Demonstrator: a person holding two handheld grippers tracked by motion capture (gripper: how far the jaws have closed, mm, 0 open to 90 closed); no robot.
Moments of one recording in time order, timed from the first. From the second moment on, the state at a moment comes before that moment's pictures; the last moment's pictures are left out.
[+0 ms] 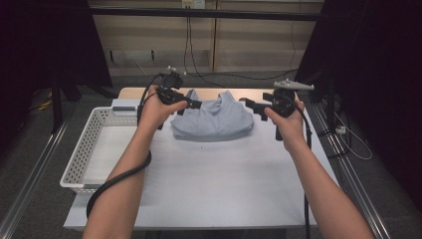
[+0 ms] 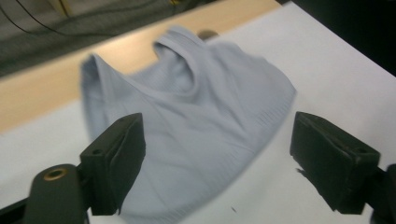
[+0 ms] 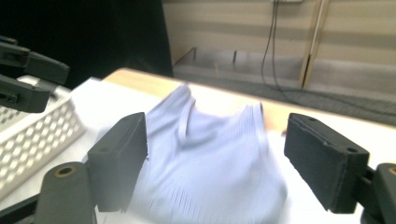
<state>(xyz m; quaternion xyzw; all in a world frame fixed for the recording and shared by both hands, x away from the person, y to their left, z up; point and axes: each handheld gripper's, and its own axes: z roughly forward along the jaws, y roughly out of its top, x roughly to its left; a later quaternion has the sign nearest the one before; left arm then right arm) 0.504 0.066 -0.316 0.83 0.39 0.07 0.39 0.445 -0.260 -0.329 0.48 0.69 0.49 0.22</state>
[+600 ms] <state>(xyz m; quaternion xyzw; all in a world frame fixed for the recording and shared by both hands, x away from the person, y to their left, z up) 0.444 0.059 -0.374 0.85 0.37 0.06 0.38 0.391 -0.263 -0.404 0.47 0.73 0.45 0.21</state>
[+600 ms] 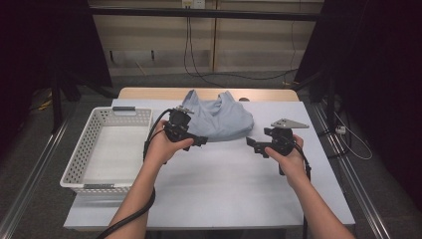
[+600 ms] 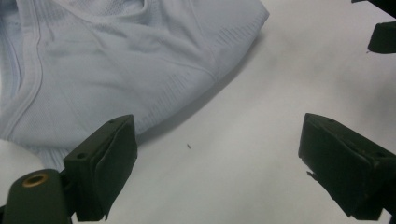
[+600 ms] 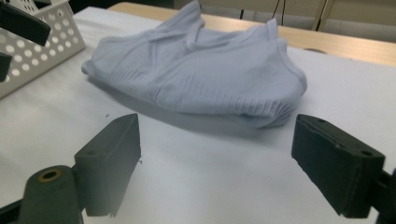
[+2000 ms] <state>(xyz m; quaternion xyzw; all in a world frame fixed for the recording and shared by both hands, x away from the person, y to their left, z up) 0.431 0.071 -0.409 0.83 0.38 0.05 0.40 0.450 -0.254 -0.456 0.51 0.74 0.36 0.25</state>
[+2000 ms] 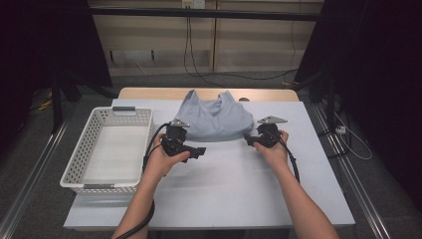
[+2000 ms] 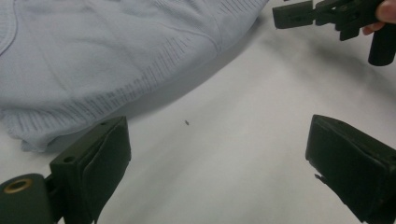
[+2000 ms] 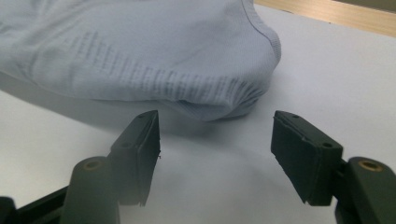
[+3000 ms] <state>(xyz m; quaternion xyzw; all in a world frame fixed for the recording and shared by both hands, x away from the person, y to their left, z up) 0.427 0.067 -0.407 0.84 0.37 0.06 0.40 0.470 -0.249 -0.455 0.50 0.76 0.35 0.23</state>
